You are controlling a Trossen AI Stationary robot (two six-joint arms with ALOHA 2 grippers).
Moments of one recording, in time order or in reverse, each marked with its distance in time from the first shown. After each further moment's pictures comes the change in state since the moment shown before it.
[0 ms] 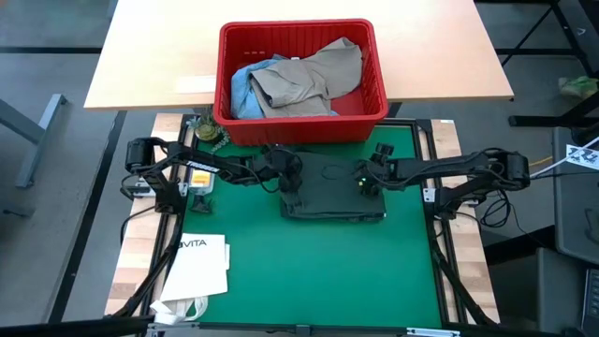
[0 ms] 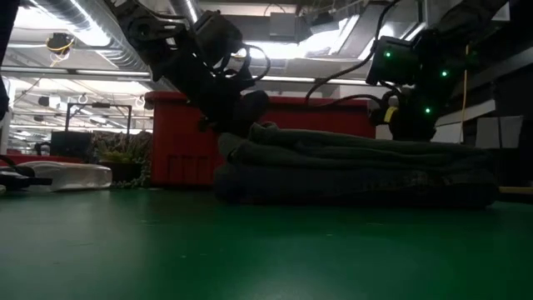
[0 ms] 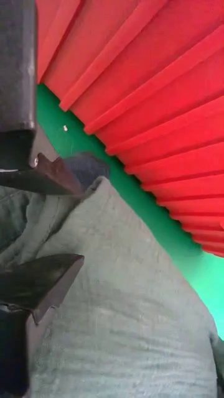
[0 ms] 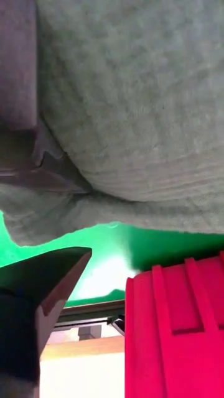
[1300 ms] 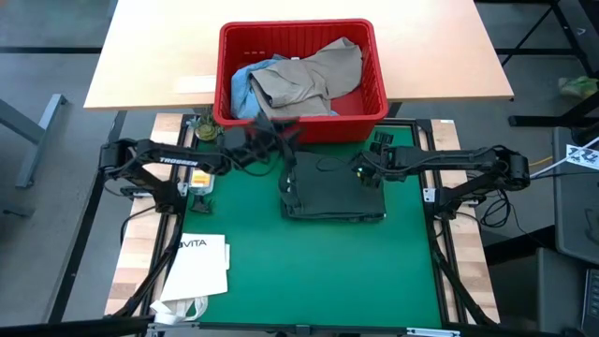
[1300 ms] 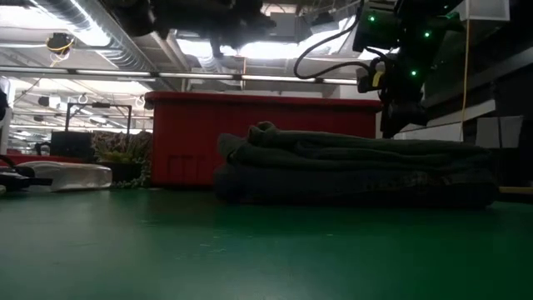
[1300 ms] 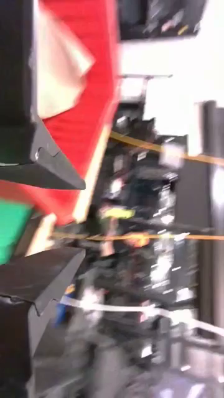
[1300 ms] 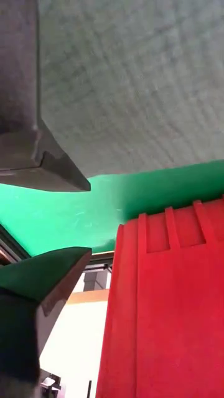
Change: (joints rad) left arm 0.044 -0.232 0.006 0.590 0.109 0.185; right arm 0.001 -0.004 0.271 -0.312 0.054 -0.029
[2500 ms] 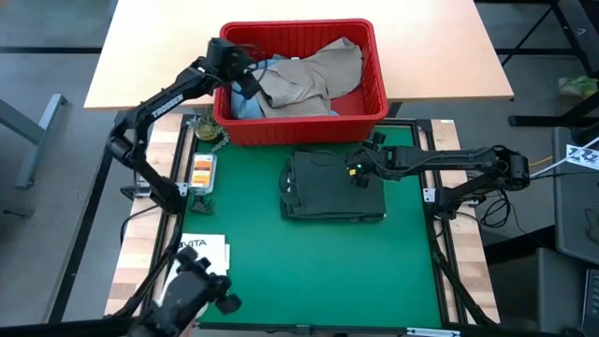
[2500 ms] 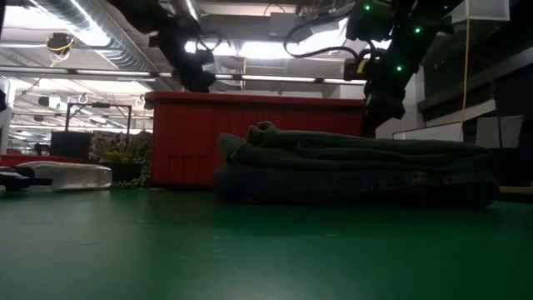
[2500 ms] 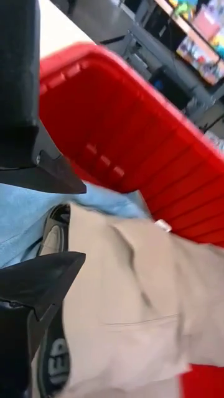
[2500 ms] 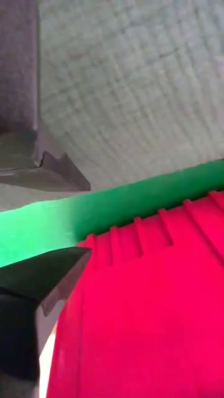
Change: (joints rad) left arm 0.746 0.135 0.549 -1.171 0.219 0.530; right arm 0.000 0.000 -0.003 0.202 -0.098 0.002
